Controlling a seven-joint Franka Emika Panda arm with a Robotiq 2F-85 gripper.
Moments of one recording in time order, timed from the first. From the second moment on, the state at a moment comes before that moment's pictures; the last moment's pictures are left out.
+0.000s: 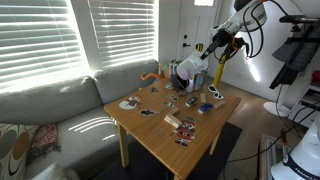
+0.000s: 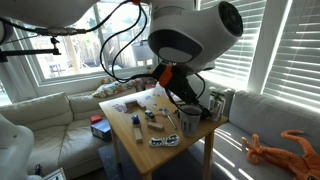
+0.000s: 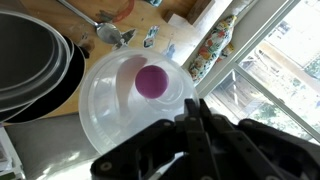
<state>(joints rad) -0.25 -0.10 -0.35 -1.94 0.89 1.59 -1.04</state>
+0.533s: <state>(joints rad) -0.29 -0.09 -0.37 -1.95 0.91 1.55 -1.09</state>
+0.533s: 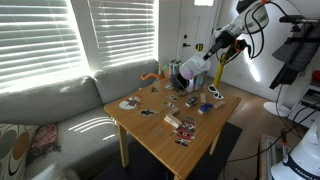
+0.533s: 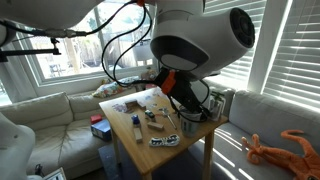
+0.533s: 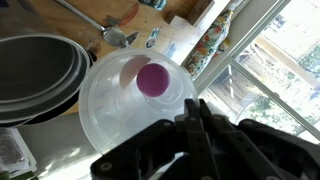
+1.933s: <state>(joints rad) -0.33 -0.05 -0.40 -1.99 1.05 1.51 -1.24</state>
